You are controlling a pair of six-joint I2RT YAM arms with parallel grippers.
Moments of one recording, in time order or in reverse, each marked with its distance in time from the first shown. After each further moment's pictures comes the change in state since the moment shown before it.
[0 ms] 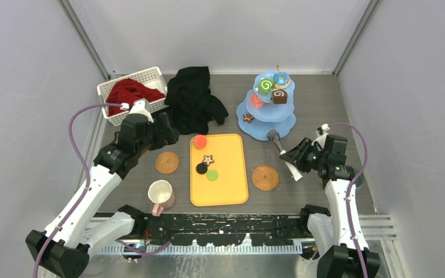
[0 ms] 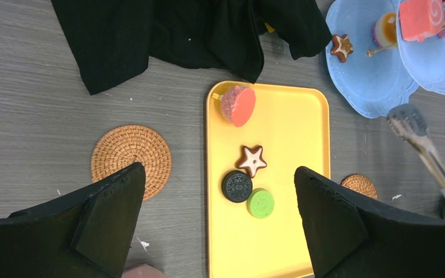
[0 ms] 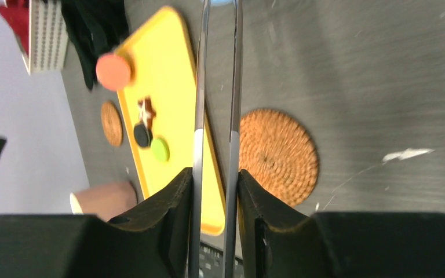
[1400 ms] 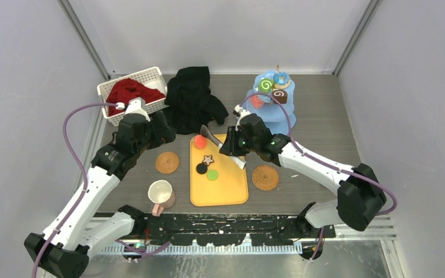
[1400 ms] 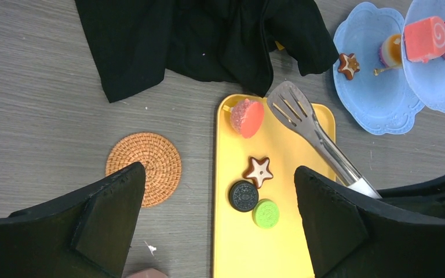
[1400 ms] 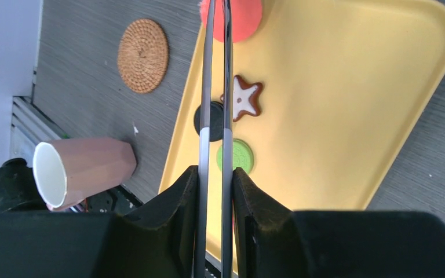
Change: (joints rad) left arm 0.000 -0.009 0.017 -0.011 -0.064 -0.002; right arm 0.943 0.556 0.370 0.300 0.441 0.069
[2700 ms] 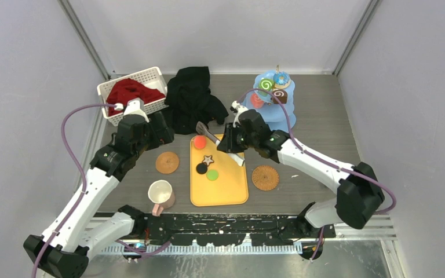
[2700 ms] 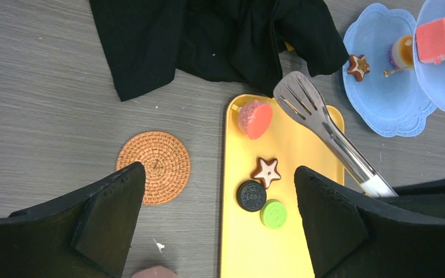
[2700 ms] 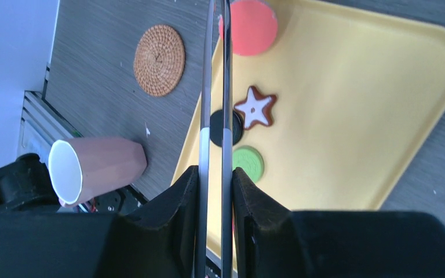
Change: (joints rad) left arm 0.000 -0.008 0.000 -0.018 -0.021 0.009; right arm 0.000 0.014 0.048 -0.025 -0.024 -0.029
